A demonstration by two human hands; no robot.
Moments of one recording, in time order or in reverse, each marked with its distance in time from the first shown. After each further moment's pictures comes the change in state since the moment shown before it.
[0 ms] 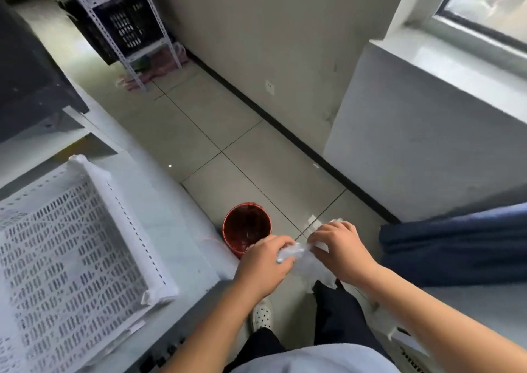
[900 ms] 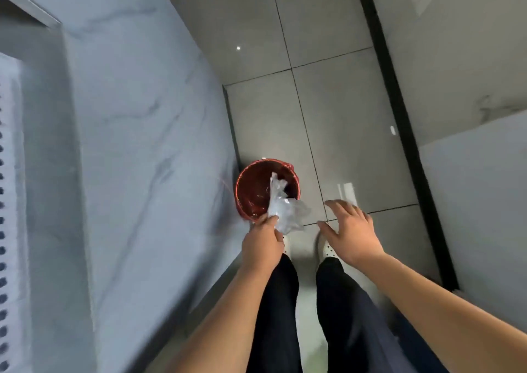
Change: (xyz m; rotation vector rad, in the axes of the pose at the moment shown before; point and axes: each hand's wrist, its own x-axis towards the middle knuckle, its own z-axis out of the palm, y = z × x) left_hand 0.215 -0.170 0.129 -0.076 0.235 -0.766; right_hand 0.273 0.127 0.145 -0.078 -0.516 -0.020
